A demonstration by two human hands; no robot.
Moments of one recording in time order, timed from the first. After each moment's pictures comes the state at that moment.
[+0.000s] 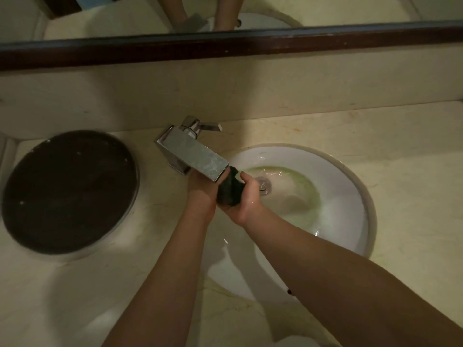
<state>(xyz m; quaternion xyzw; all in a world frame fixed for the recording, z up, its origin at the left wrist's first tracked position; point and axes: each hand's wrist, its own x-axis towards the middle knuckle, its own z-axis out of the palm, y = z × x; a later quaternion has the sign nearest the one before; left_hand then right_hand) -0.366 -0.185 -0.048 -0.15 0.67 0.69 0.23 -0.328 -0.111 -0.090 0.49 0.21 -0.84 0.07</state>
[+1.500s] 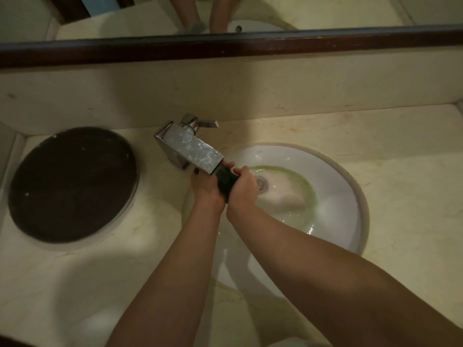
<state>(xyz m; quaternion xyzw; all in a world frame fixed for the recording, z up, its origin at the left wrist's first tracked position) -0.356 -0.164 -0.043 -0.28 0.45 0.82 0.22 -0.327 -0.123 -0.055 0.56 0.43 -0.70 -0.09</state>
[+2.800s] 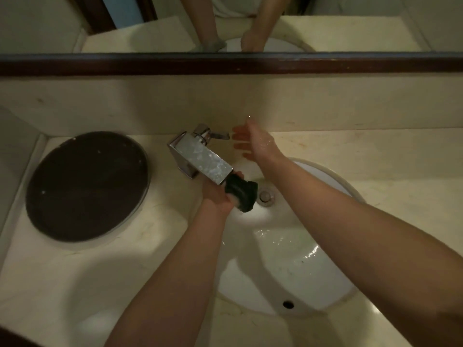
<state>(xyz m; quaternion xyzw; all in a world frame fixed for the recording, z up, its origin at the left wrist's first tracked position) -0.370 -0.162 -0.056 -0.34 0.32 0.84 0.28 -0.387 -0.058 0.028 0.29 0.70 -0.64 0.06</state>
